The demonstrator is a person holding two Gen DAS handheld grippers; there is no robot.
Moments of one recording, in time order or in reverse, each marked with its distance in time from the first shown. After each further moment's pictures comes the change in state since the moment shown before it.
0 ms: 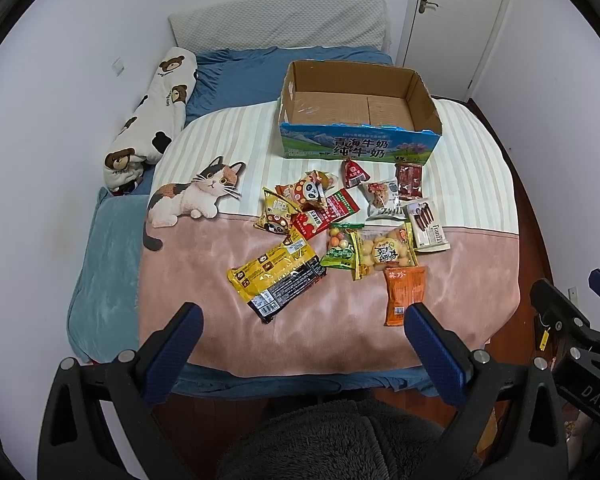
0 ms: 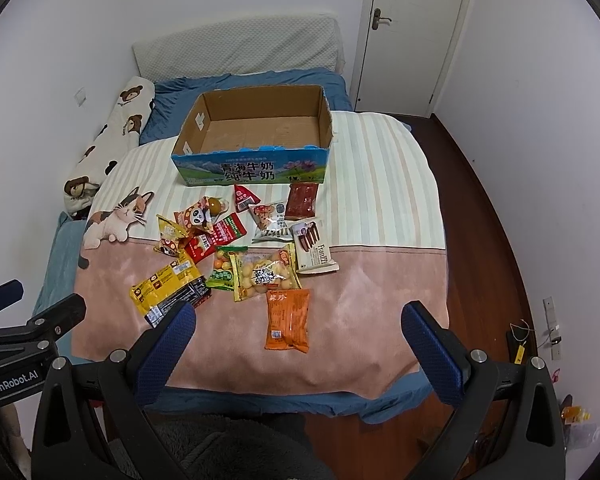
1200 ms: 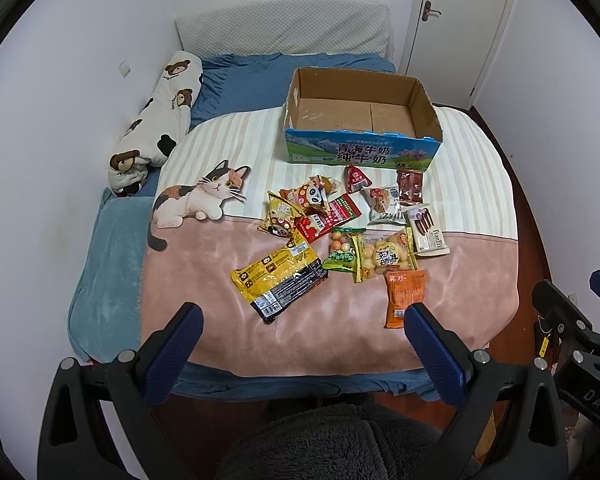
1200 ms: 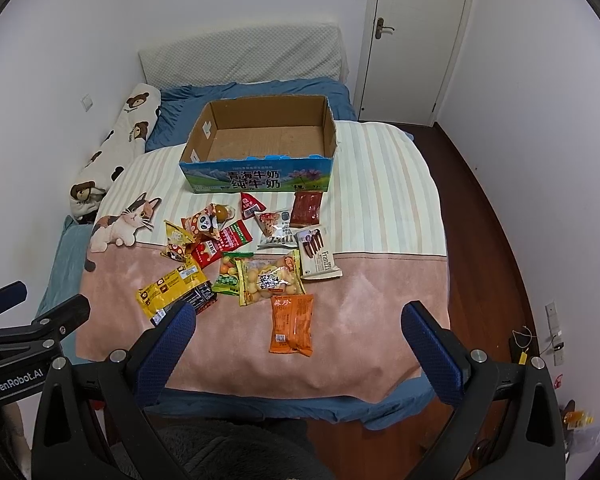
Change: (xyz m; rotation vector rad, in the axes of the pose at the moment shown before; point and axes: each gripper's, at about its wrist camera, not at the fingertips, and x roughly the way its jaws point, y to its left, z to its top) left arm -0.003 0.003 -0.001 0.001 -0.014 -0.003; right arm -0.012 0.000 0.002 0.000 -0.024 0.012
